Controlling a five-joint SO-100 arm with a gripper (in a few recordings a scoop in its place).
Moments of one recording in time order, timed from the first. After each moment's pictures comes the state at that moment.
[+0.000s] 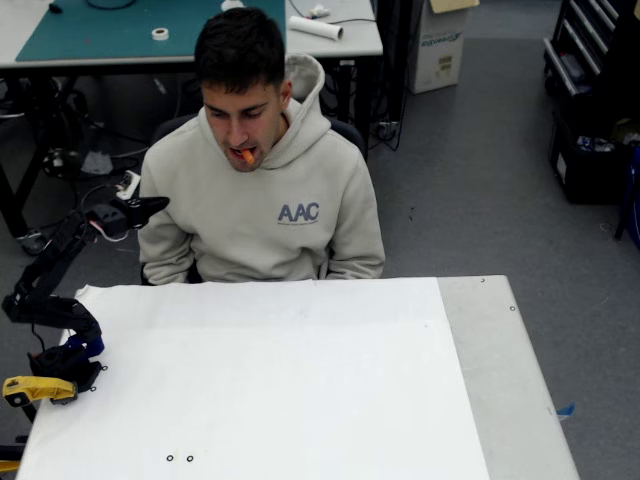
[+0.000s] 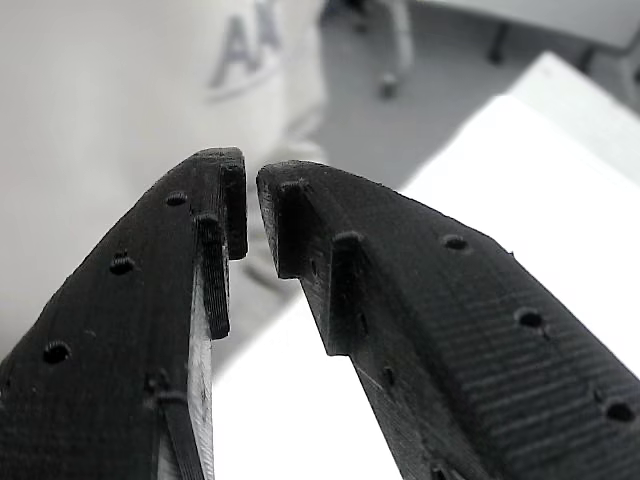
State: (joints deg) arm 0.4 150.2 108.0 49.0 -0.3
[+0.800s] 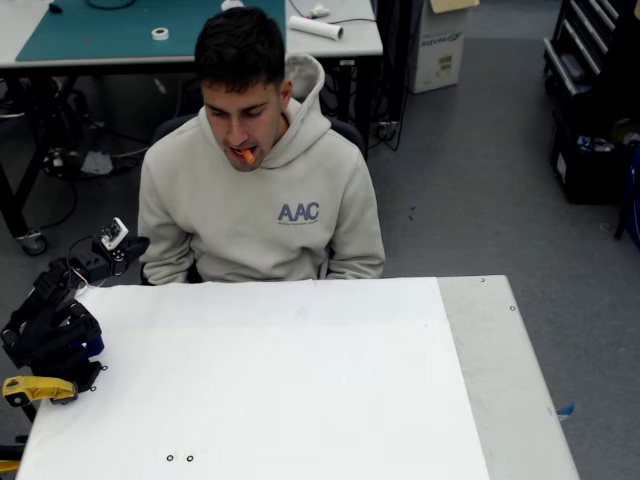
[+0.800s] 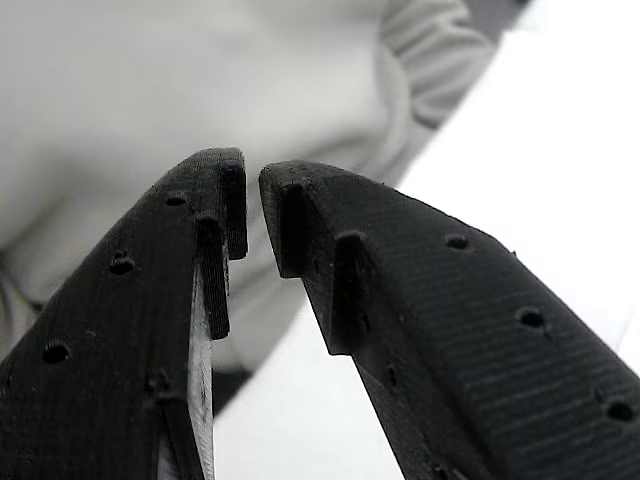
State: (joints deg) arm 0.3 188.7 152.1 49.1 18.8
